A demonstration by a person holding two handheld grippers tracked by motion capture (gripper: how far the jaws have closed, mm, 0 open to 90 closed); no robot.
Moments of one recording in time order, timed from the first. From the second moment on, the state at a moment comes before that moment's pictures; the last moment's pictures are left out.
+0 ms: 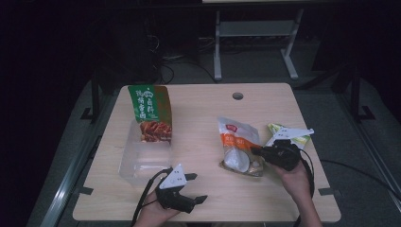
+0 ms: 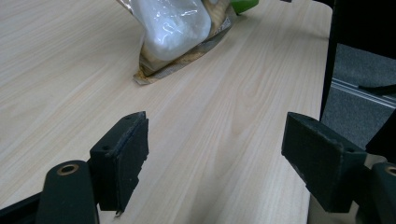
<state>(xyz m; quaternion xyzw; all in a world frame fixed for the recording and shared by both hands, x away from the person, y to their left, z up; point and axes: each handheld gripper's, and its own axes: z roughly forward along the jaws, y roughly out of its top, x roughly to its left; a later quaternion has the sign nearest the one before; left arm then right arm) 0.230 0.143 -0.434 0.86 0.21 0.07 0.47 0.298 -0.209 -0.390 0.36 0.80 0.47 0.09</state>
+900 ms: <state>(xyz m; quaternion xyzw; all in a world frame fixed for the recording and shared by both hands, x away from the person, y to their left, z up) 0.256 0.128 -0.432 0.84 0.27 0.06 0.47 0.275 -0.160 -0.362 0.22 0.85 0.48 0.05</state>
